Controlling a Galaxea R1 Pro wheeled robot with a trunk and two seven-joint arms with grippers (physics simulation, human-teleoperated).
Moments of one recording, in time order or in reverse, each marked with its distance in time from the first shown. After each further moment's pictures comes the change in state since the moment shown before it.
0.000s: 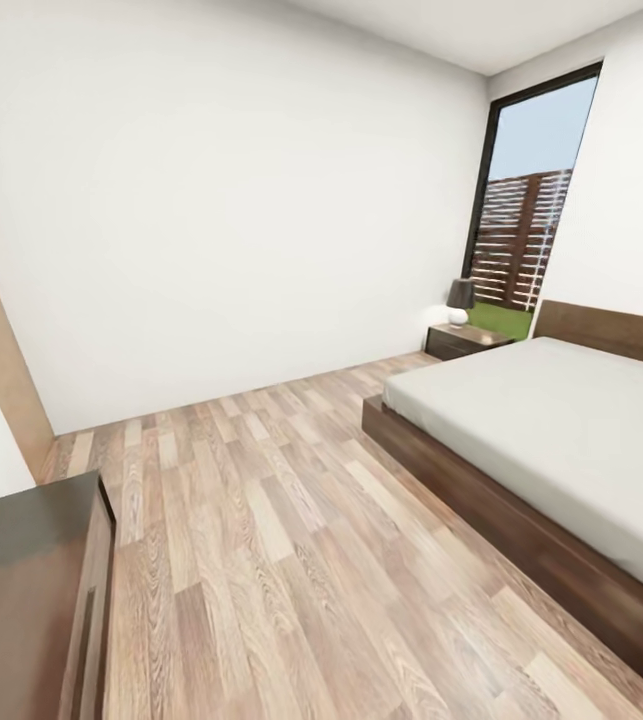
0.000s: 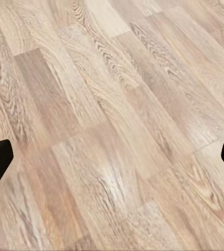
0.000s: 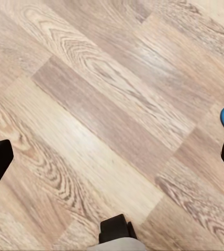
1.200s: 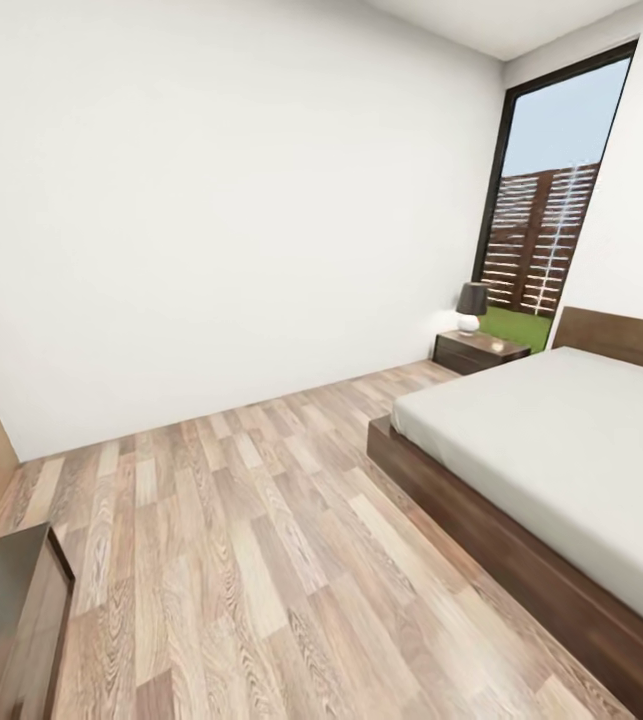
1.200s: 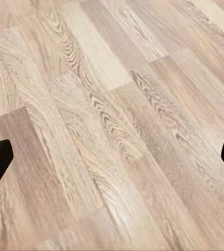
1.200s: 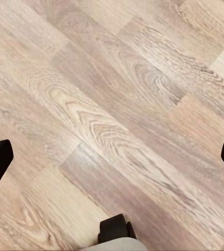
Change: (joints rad) left arm 0.000 0.000 0.000 0.001 0.000 0.000 0.000; right arm 0.000 -0.001 -0.001 0.001 0.001 0.000 -0.001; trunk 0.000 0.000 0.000
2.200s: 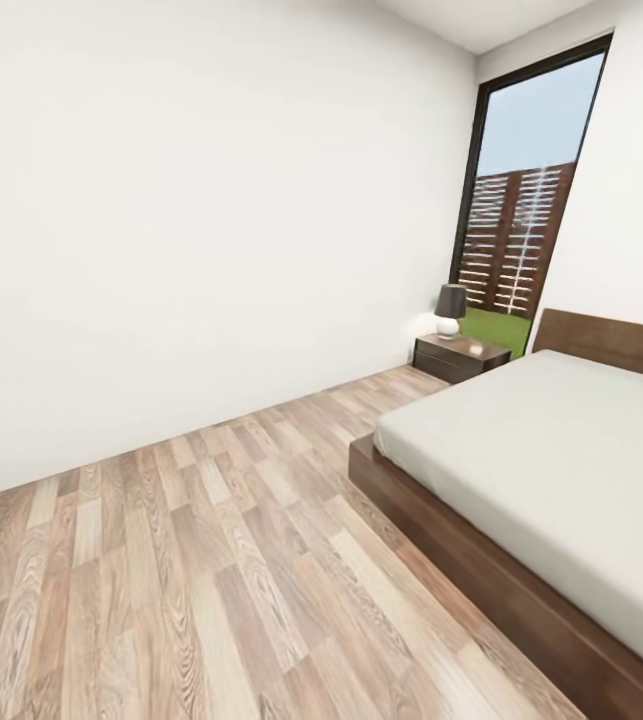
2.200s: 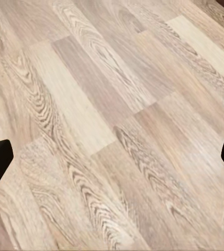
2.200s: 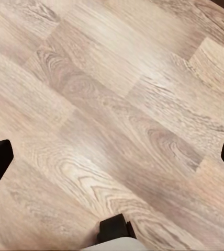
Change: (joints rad) left arm 0.000 0.000 0.000 0.000 0.000 0.000 0.000; right arm 0.000 0.000 0.000 0.000 -0.001 0.000 0.000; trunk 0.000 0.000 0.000
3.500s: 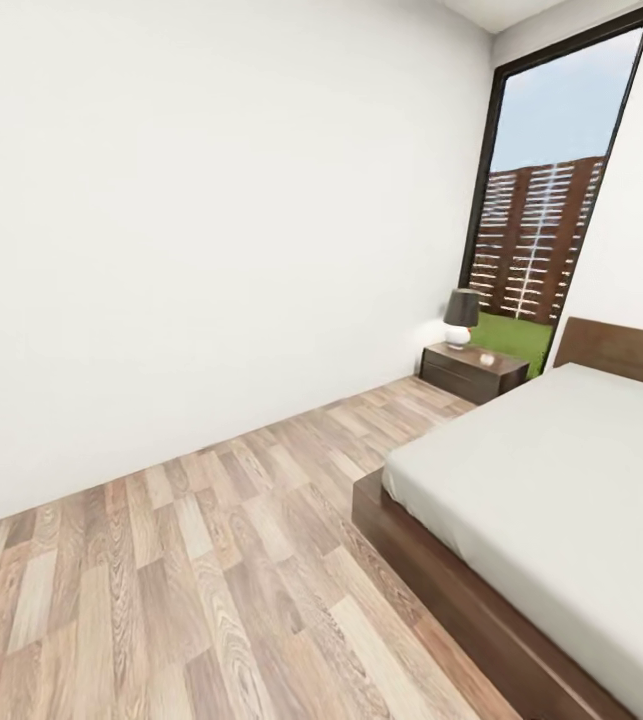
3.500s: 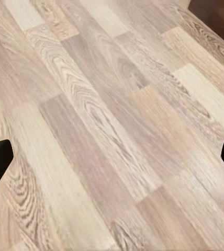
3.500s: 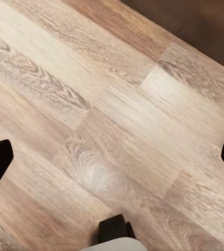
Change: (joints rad) left arm 0.000 0.000 0.000 0.000 0.000 0.000 0.000; right arm 0.000 -0.001 0.000 0.000 0.000 0.000 0.001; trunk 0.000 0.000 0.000
